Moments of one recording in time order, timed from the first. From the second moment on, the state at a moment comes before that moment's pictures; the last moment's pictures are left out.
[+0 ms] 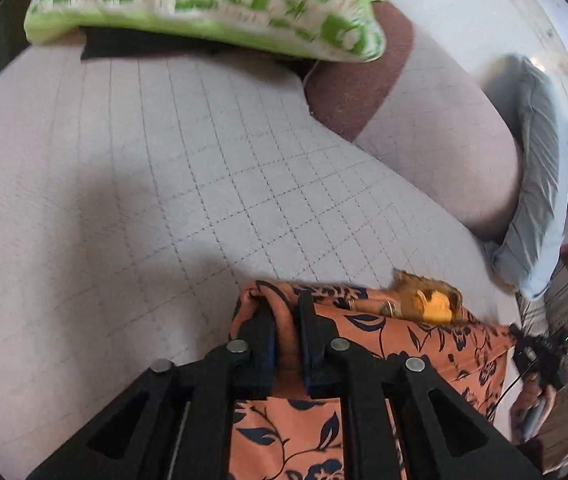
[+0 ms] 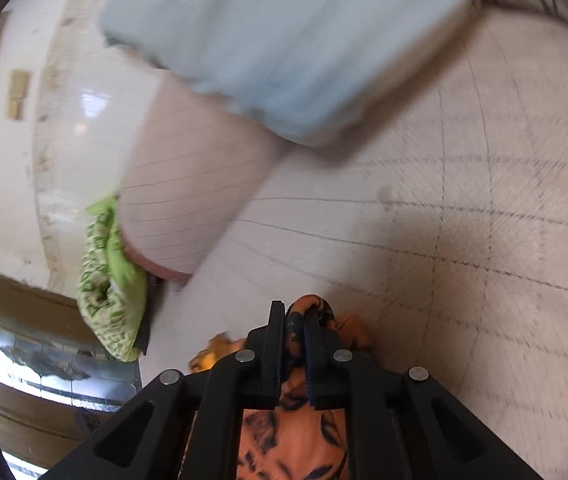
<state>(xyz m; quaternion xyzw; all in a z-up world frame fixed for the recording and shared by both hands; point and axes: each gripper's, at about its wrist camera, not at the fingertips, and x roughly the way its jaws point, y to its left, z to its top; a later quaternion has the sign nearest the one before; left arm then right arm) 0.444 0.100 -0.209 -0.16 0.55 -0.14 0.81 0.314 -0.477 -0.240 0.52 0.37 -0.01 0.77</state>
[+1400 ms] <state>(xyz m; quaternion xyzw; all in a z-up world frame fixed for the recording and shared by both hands) 0.436 -0.134 -0.162 -0.10 0.51 -0.12 0.84 0.134 -0.421 -0.217 0.51 0.28 0.04 0.81</state>
